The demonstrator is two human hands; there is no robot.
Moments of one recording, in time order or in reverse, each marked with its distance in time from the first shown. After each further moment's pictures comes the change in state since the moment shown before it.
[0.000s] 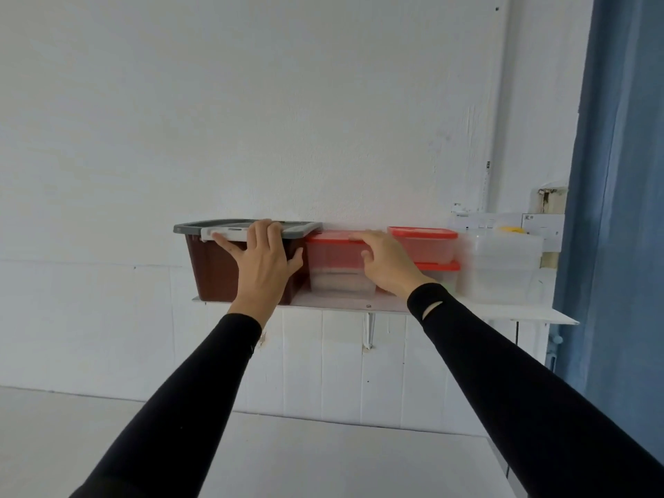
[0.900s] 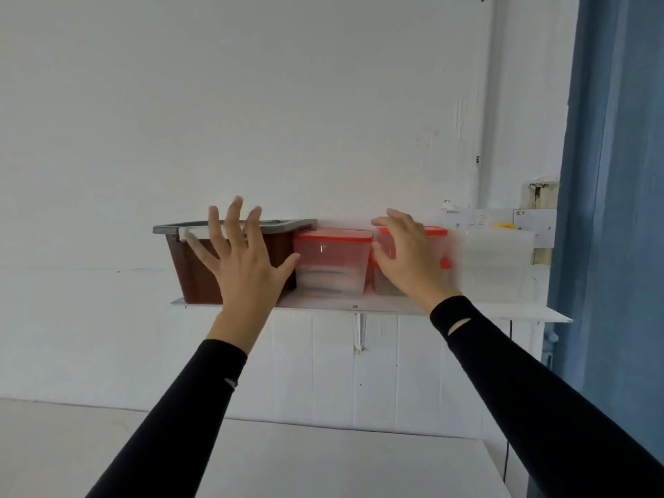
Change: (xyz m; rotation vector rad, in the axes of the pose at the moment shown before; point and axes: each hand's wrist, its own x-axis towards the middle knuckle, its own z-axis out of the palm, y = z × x) left_hand -0.009 0.021 -0.027 -0.104 0.013 -0.135; right_hand -0.016 0.039 -0.026 -0.142 0.317 -0.090
